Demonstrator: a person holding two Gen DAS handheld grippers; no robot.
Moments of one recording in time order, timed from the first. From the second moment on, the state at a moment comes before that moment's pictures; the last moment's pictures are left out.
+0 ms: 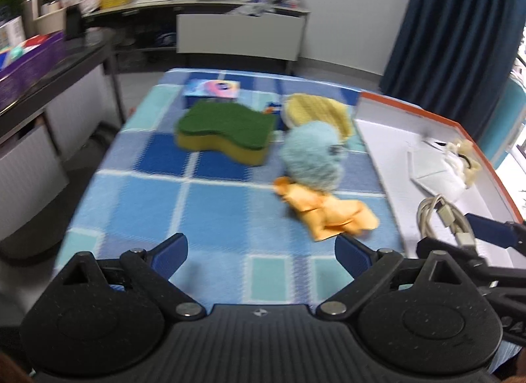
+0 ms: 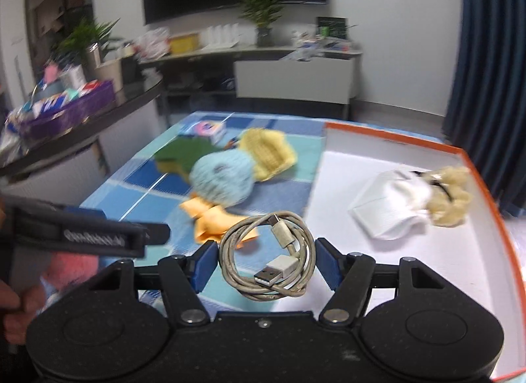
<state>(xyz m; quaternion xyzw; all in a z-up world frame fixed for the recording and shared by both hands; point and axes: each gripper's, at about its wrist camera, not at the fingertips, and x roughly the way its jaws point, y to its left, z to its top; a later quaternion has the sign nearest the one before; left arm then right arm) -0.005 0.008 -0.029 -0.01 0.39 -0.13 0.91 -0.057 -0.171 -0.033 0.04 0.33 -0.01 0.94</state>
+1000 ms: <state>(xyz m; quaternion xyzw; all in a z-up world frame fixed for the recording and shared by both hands) -0.002 -0.022 -0.025 0.02 0.37 -0.13 0.92 -0.076 -0.193 -0.020 0.08 0.31 -0.02 0.95</state>
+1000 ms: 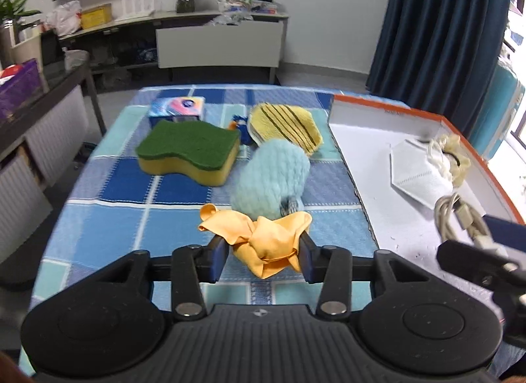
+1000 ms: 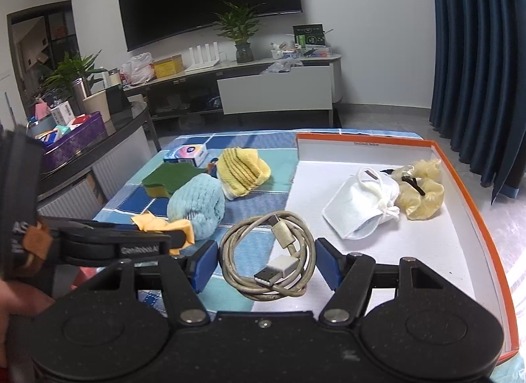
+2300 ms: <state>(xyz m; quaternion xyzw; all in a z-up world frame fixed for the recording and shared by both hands) -0.056 -0.015 0.018 0.00 0.34 -0.12 0.93 -0.105 -0.191 0.014 0.08 0.27 -0.01 0.96</state>
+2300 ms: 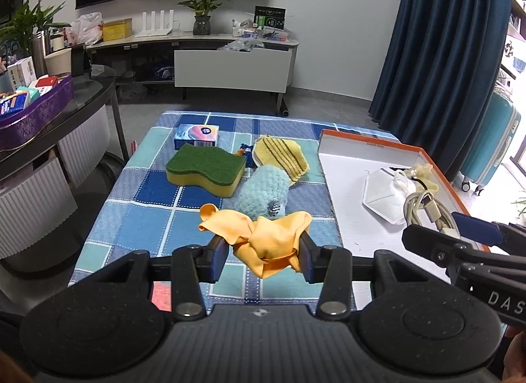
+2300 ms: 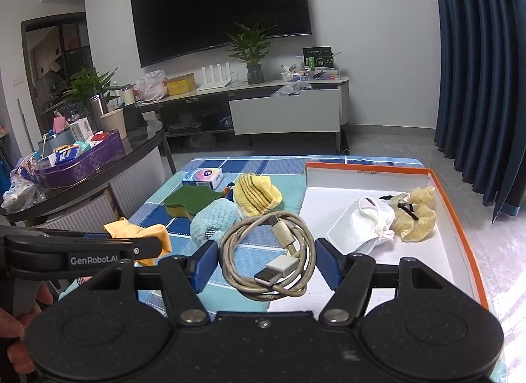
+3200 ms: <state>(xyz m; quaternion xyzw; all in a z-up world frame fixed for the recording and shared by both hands) -0.062 -0.042 0.017 0.01 0.34 -0.15 0.93 -0.117 -0.216 0.017 0.09 0.26 -0.05 0.96</state>
